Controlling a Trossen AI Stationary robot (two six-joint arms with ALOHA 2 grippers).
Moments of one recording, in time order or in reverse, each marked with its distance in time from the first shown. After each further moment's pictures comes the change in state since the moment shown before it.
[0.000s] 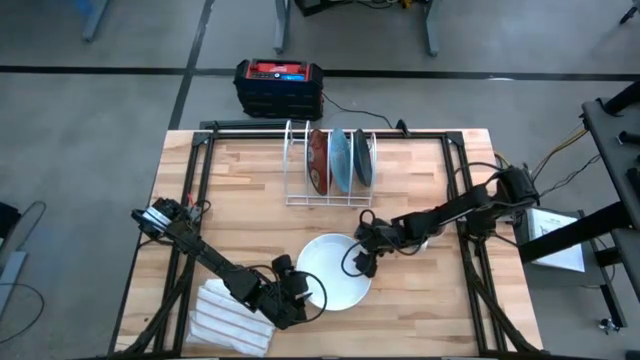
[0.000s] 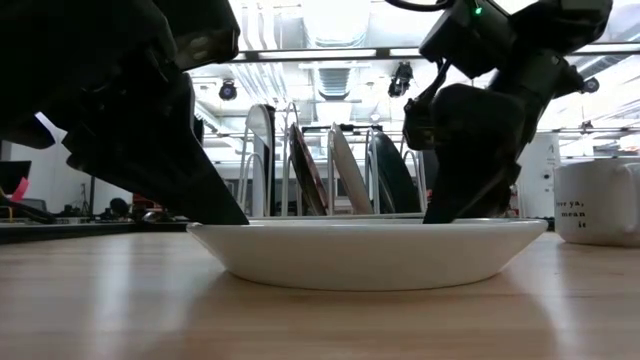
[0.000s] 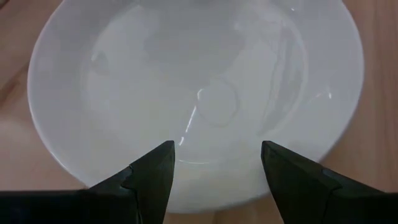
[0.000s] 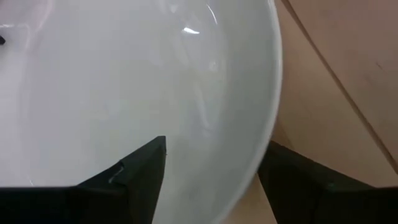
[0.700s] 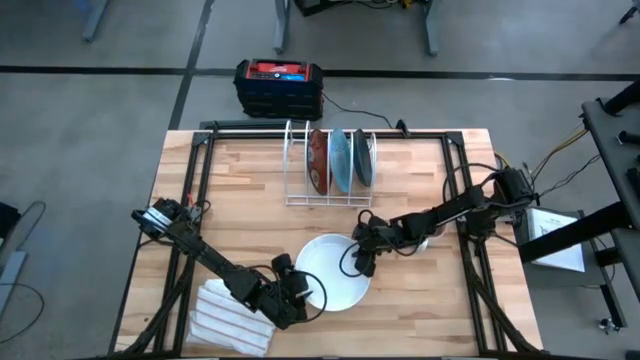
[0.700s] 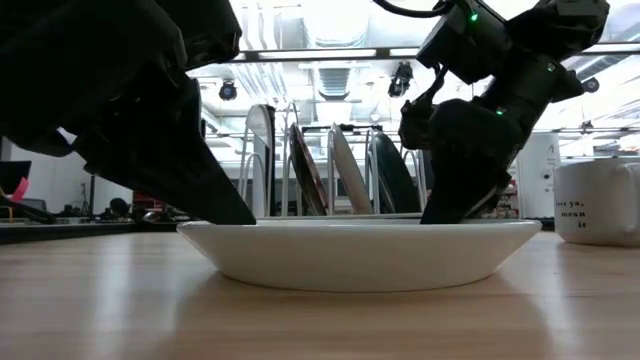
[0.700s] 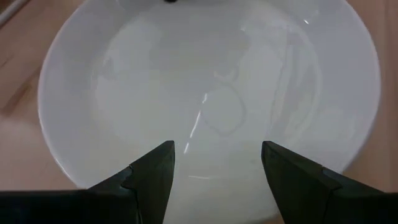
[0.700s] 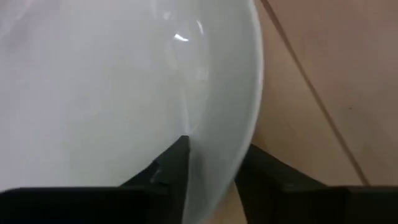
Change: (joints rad) left arm 0.000 0.002 -0.002 0.009 -0.035 0.003; right arm -0.011 0.026 0.000 0.033 0.058 -0.109
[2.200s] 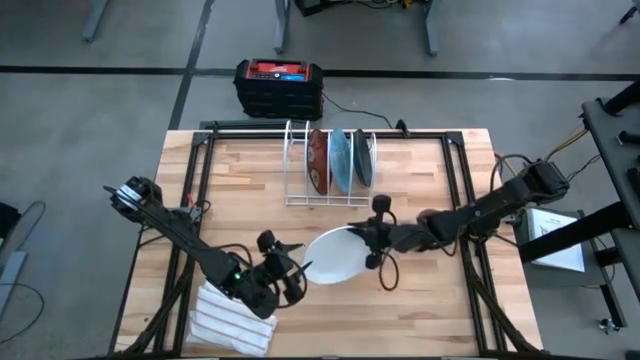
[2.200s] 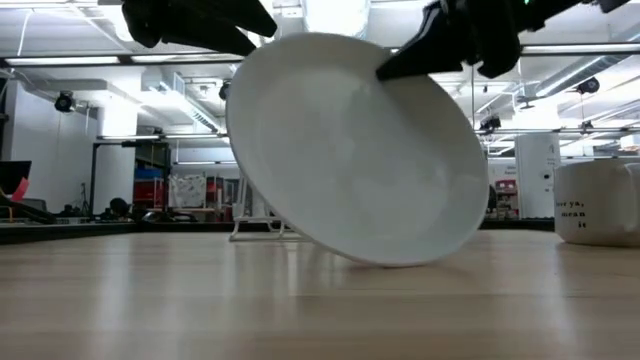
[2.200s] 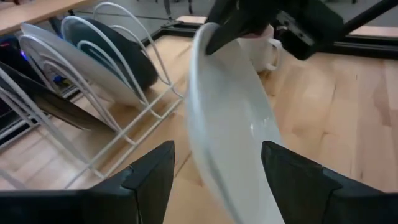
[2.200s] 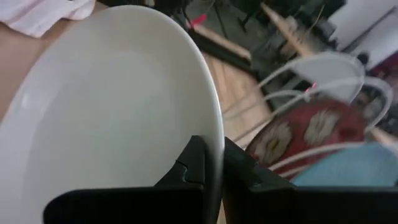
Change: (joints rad) left arm -0.003 -0.292 0.001 -0.076 -0.385 0.094; right arm 0.146 -0.312 -0.001 0.176 0.550 -0.883
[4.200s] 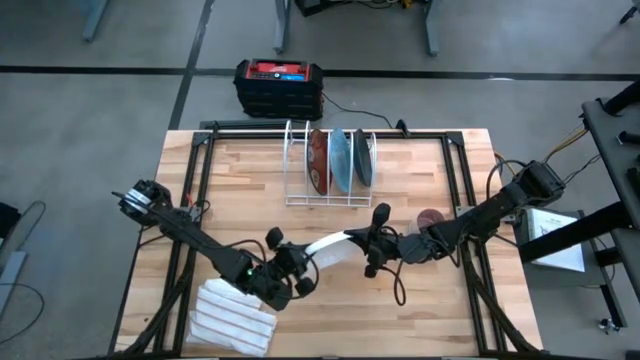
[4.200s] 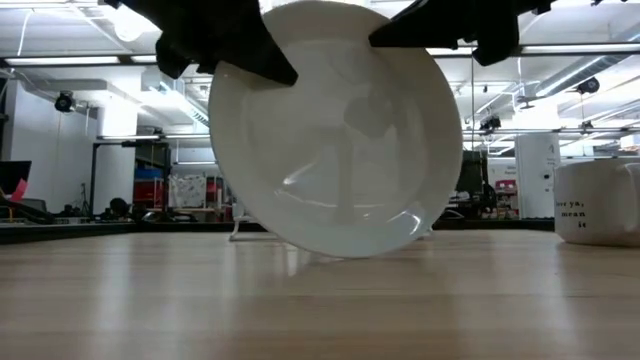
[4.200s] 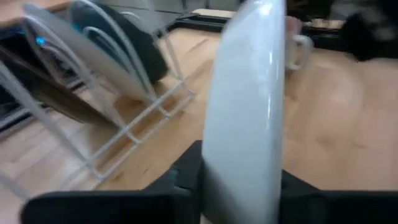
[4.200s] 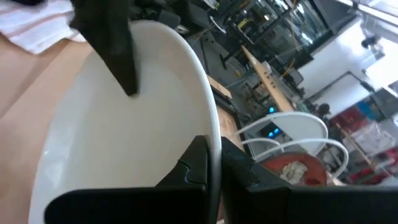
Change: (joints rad) left arm 0.062 0.075 -0.001 0.112 0.014 0.016; right arm 0.086 0.050 0.001 0.229 0.092 -0.270
